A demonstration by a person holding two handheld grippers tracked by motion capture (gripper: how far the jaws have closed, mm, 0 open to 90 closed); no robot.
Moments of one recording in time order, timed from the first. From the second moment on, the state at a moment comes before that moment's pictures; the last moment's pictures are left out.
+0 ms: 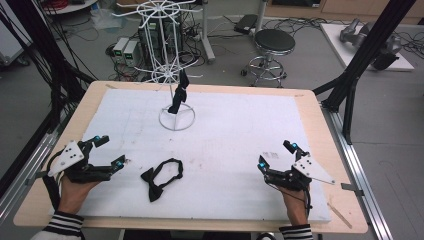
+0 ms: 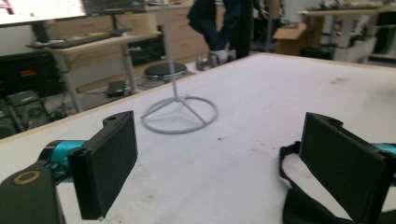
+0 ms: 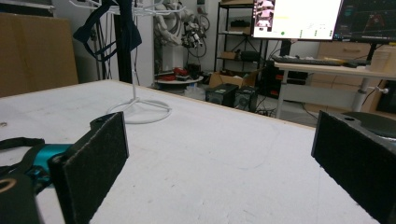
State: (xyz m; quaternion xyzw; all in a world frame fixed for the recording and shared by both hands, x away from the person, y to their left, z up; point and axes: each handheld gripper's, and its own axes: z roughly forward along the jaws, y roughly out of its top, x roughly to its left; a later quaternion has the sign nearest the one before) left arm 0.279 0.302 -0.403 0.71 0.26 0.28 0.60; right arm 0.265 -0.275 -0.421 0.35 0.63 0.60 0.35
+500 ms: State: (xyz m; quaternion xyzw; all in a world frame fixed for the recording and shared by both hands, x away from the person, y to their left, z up) left arm 0.294 0.292 -0.361 0.80 0.17 0.18 0.54; right arm 0.263 -0.272 -0.427 0.34 0.63 0.60 0.35
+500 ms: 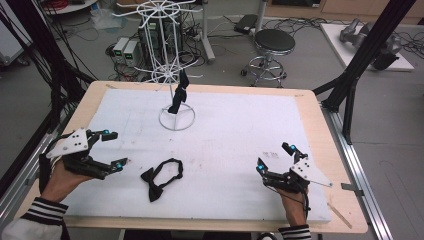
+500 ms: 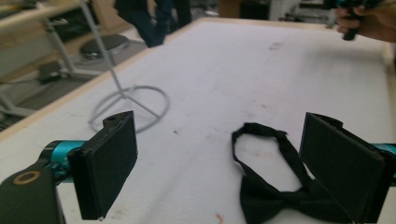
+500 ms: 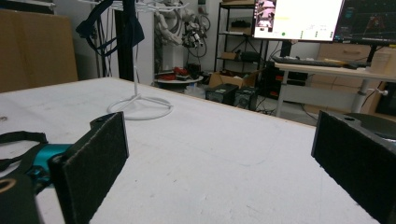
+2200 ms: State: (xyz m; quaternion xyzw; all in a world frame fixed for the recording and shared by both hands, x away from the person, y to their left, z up) left arm 0.319 0.193 -0.370 0.96 -0.07 0.05 0.26; right arm 0.254 -0.272 -0.438 0.34 0.63 0.60 0.36
